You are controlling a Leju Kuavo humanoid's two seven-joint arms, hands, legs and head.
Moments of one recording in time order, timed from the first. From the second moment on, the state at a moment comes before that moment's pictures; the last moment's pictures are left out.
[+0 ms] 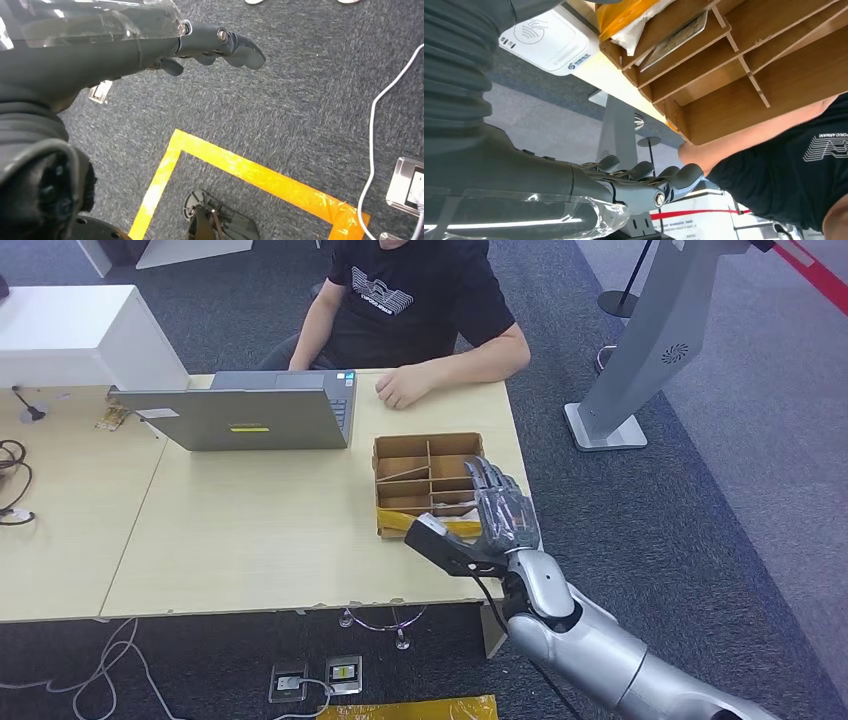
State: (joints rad) left arm -0.09 -0.18 -0.13 -0.27 0.04 0.66 -0.14; right arm -0.57 -0.23 1.01 -1.27 0.67 -0.38 0.60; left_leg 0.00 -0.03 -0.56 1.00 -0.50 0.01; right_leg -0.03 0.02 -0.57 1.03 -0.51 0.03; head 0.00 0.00
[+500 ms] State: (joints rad) left arm -0.09 -0.18 -0.13 -0.27 0.00 0.66 -0.12; right arm -0.59 -0.13 1.02 -1.11 0.60 -0.41 0.54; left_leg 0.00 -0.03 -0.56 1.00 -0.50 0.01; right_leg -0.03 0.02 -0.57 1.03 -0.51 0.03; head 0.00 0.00
